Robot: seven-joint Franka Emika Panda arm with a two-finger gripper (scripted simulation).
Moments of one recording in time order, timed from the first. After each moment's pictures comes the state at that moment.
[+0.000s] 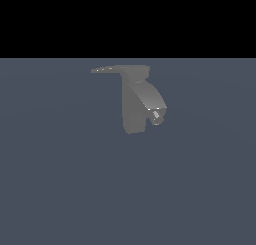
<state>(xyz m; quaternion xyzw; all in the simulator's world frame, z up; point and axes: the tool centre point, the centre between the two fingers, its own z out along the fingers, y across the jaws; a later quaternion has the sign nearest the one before) -0.259 -0.009 0.499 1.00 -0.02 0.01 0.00</state>
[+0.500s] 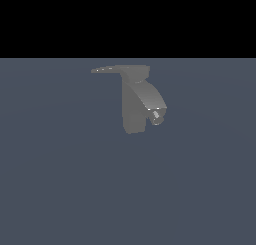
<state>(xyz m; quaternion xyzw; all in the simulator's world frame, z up) -0.254 -0.002 0.493 1.00 -0.03 0.01 0.00</state>
